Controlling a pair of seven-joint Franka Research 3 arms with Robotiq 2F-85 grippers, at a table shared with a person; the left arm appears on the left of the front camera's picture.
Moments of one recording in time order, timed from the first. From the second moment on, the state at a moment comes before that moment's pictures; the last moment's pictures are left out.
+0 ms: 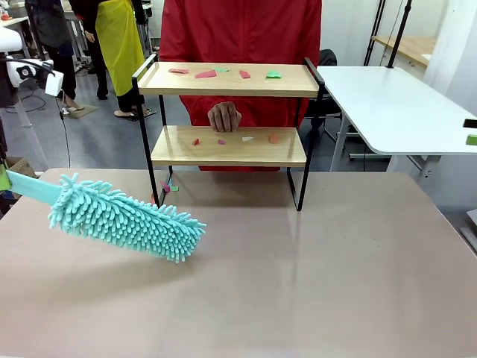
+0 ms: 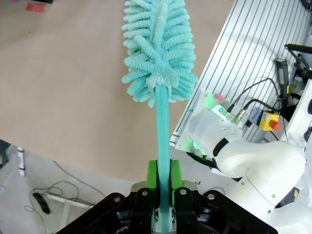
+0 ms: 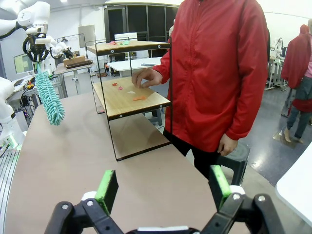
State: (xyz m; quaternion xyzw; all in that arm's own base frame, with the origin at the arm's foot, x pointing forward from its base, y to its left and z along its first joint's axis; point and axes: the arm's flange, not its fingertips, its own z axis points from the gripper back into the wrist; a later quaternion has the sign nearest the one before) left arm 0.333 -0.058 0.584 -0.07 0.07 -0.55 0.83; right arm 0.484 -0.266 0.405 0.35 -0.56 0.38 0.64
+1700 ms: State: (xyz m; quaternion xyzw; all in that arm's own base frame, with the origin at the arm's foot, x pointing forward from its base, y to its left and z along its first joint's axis) left arm 0.359 -0.094 0.571 -0.24 -0.06 -0.57 0.78; right arm 0.484 -0.266 0.405 0.35 -0.56 0.38 0.64
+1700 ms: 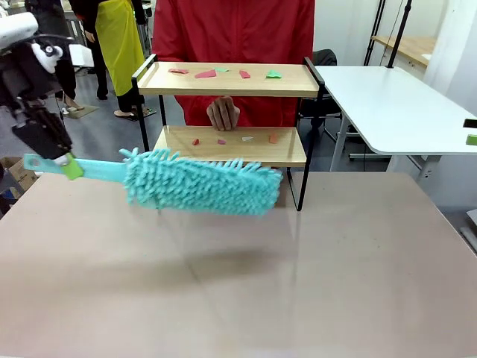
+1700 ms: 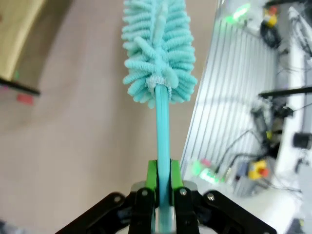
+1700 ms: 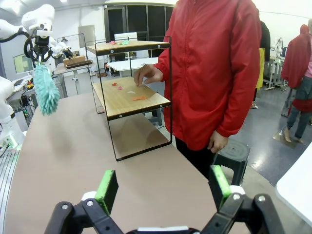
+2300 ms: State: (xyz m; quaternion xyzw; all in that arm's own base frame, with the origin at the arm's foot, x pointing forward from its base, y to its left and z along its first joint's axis) left arm 0.325 -0.195 0.595 -0.31 -0.10 -0.44 0.84; right arm 0.484 -0.267 0.405 0.35 -0.56 0.38 0.64
